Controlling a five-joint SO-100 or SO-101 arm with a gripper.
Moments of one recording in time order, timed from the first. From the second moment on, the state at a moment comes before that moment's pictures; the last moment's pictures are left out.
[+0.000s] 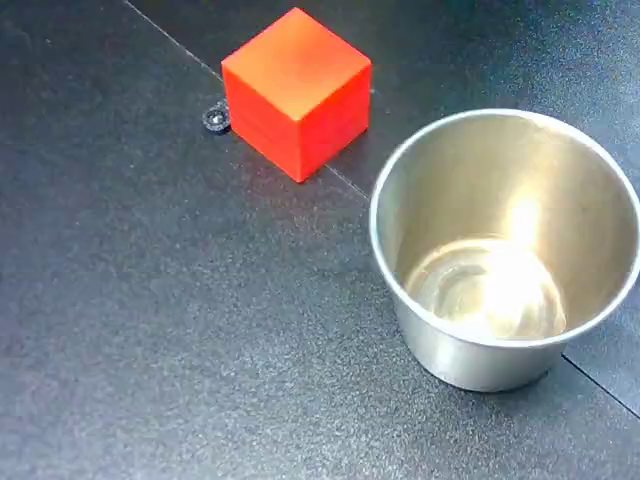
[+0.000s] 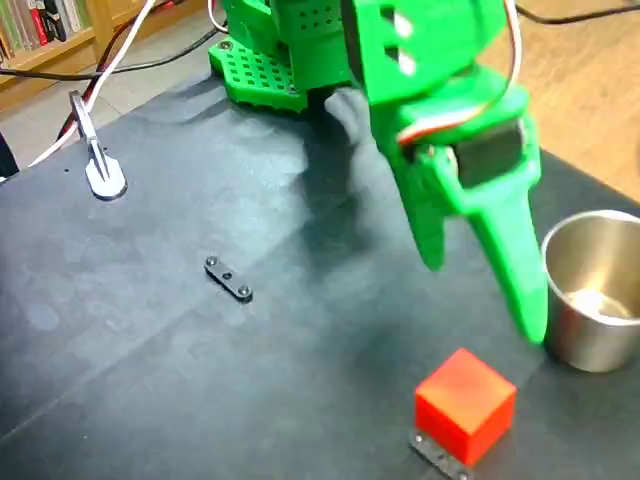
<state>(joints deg) 24.6 51.7 18.0 98.5 -15.3</state>
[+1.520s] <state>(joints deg) 24.6 31.6 17.6 89.5 -21.4</state>
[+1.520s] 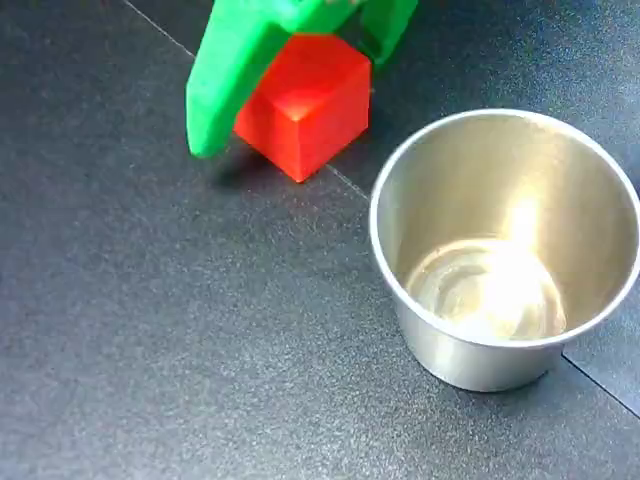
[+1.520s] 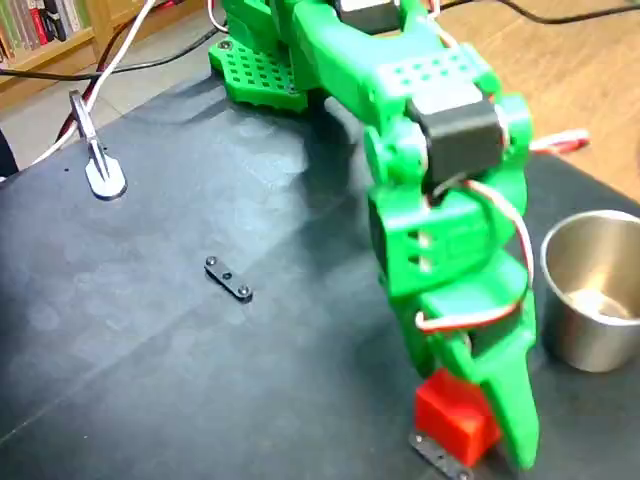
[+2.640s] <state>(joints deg) 23.7 55.9 23.4 87.1 -20.8</state>
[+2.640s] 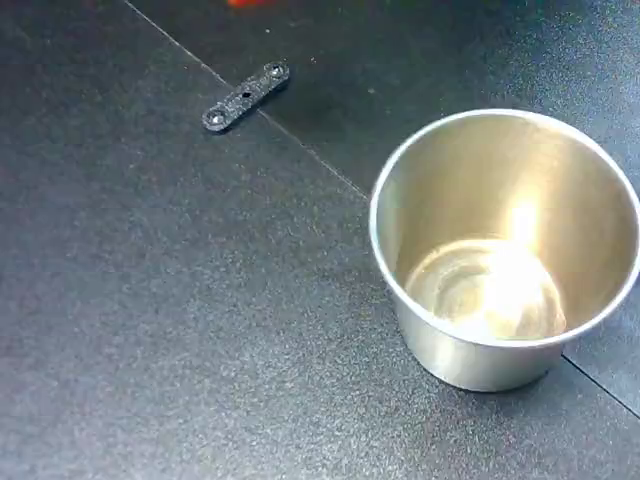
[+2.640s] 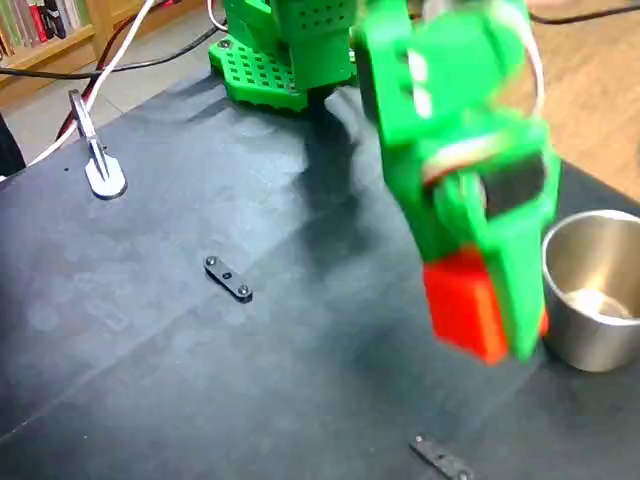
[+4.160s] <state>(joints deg) 7.6 69.8 57.5 71.3 -9.1</state>
